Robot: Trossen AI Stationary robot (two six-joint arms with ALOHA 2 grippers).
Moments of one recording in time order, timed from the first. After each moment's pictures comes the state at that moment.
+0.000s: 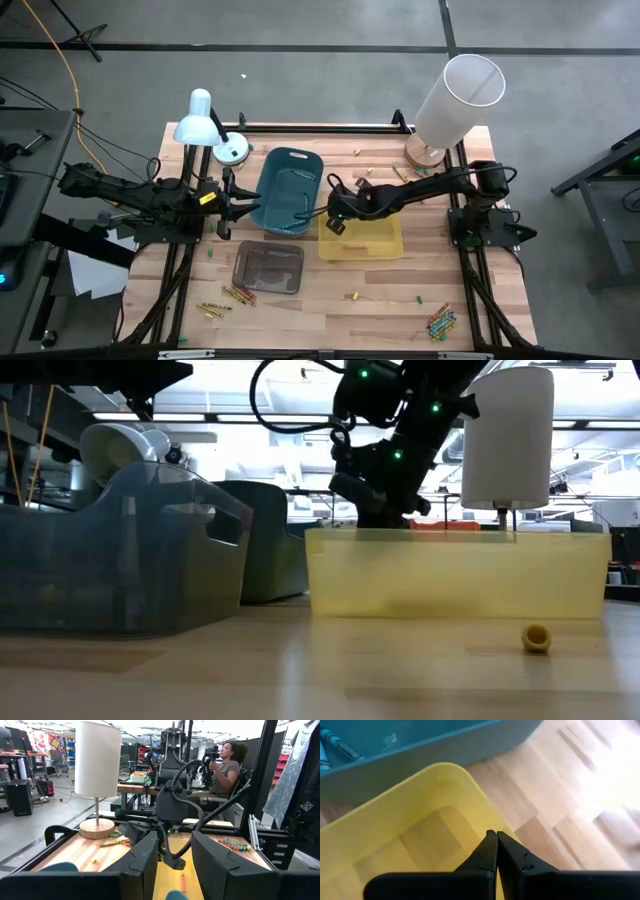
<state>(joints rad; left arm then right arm) -0.22 0.50 0.31 0.26 -0.30 -0.05 0.04 1.83 1.17 -0.44 0.42 0.52</state>
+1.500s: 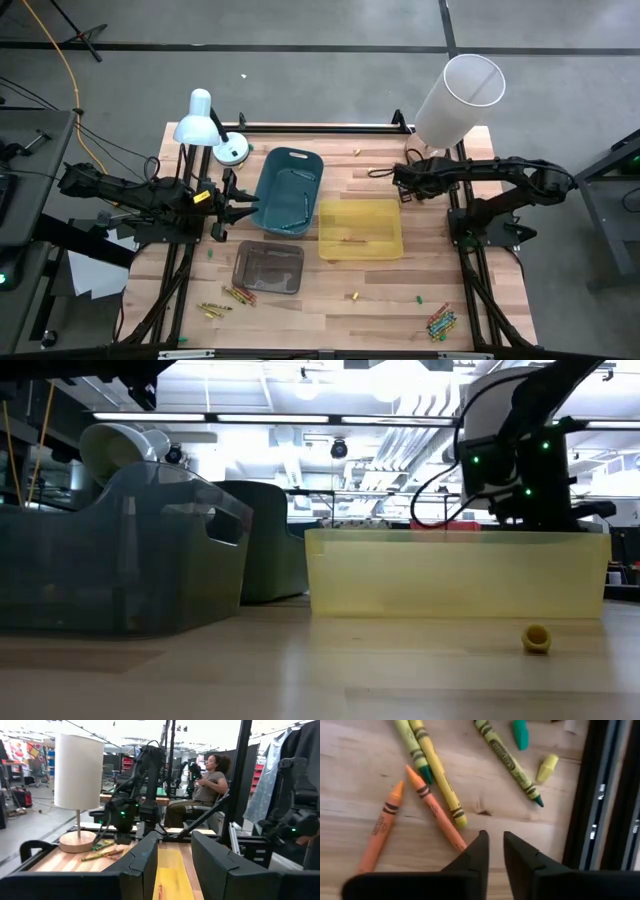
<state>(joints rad) -0.22 0.50 0.31 0.32 -0.21 -0.04 -0.40 1.35 0.65 -0.95 0.32 0.98</state>
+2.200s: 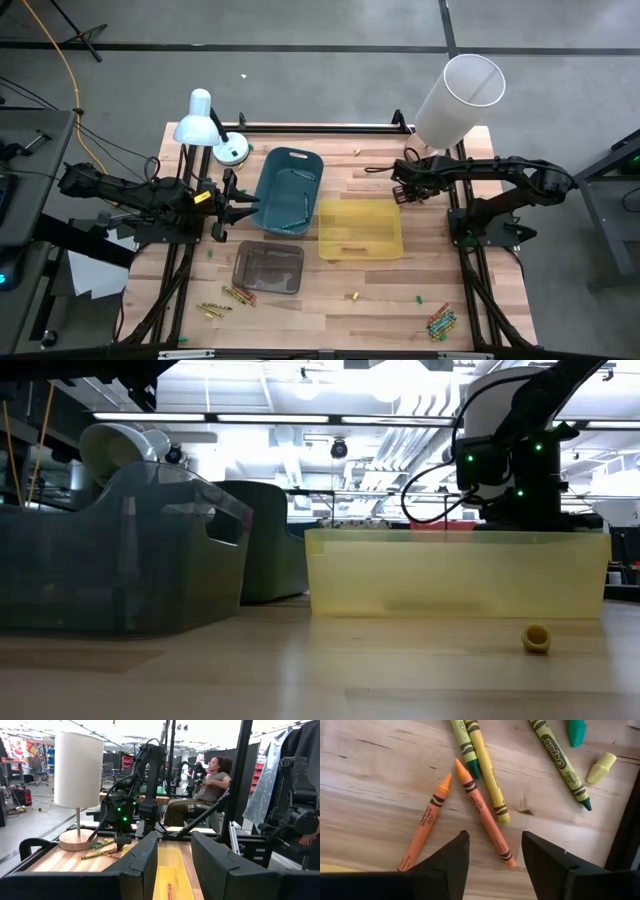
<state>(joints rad) -0.22 0.50 0.31 0.31 -0.21 -0.05 -0.43 1.35 0.64 -0.84 0.21 0.90</state>
